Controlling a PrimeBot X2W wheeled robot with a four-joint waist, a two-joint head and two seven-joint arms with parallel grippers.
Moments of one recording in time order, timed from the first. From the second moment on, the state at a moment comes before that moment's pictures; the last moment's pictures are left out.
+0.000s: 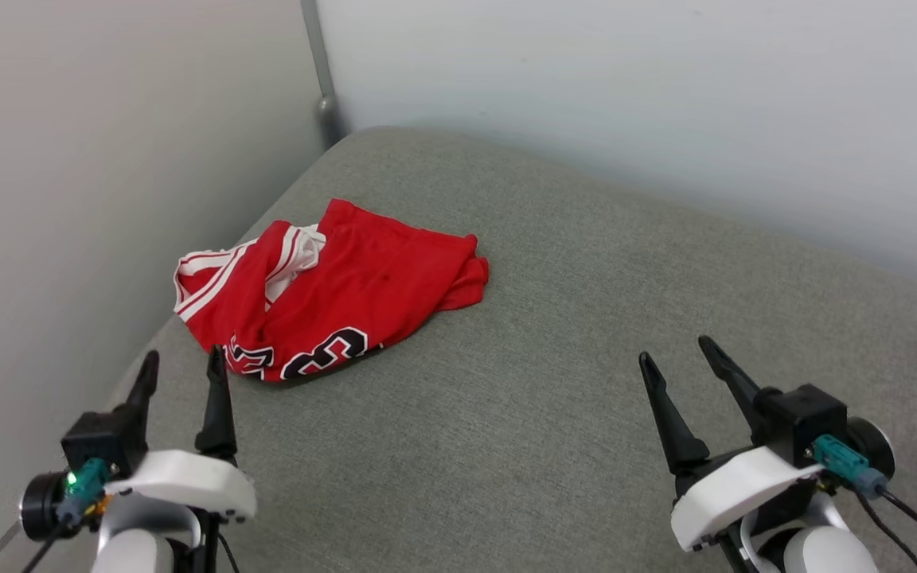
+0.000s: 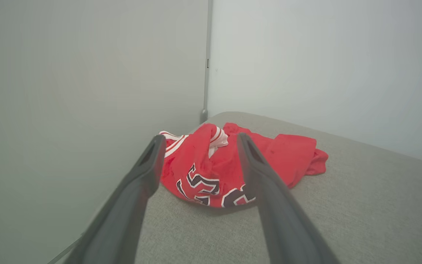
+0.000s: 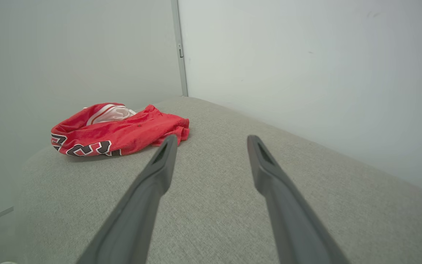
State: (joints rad) left arm -0.12 0.15 0.03 0.26 -0.23 -0.02 -0.24; right arm -0.07 -0.05 0.15 0.06 0.09 0.13 -0.03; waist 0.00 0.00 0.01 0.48
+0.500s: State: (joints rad) left arm -0.55 0.28 0.11 0.45 -0.43 -0.10 0.05; right arm -0.23 -0.05 0.15 -0.01 -0.01 0.13 0.04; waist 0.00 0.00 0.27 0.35
